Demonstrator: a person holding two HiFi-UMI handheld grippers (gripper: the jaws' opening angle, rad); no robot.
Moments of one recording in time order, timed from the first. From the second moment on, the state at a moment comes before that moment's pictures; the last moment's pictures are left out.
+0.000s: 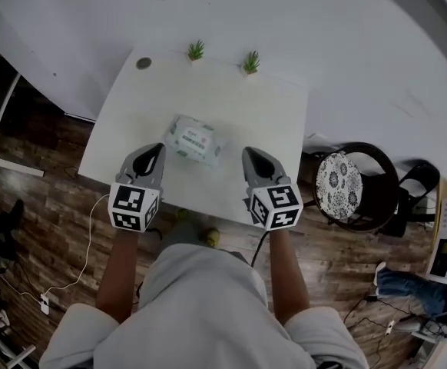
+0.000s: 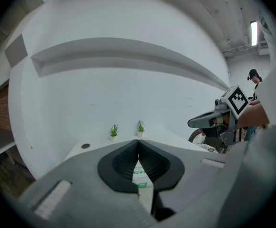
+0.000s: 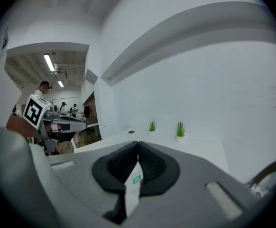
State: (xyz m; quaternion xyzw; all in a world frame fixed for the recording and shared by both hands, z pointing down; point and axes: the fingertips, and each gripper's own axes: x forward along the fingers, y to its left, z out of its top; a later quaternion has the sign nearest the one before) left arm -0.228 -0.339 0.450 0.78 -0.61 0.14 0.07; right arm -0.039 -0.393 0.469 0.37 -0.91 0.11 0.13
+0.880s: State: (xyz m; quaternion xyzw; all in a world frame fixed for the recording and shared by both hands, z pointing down) left arm -0.210 -0.306 0.361 0.78 -0.62 0.09 -0.03; right arm 0.056 -0.361 0.389 0.47 -0.88 0.04 0.05
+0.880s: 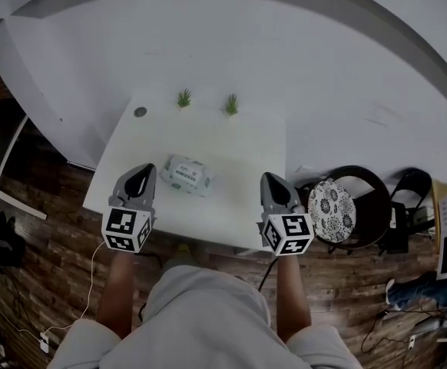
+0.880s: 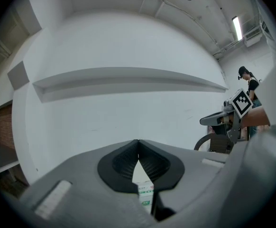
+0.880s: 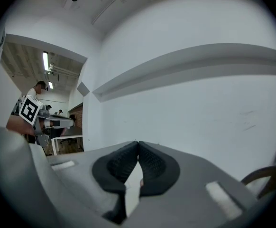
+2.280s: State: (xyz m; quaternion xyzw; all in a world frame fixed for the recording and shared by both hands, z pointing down) left arm -0.199 -0.305 0.338 0.77 -0.63 0.06 -0.05; right arm 0.089 -0.365 0.375 0.50 -0.87 0.03 0.03
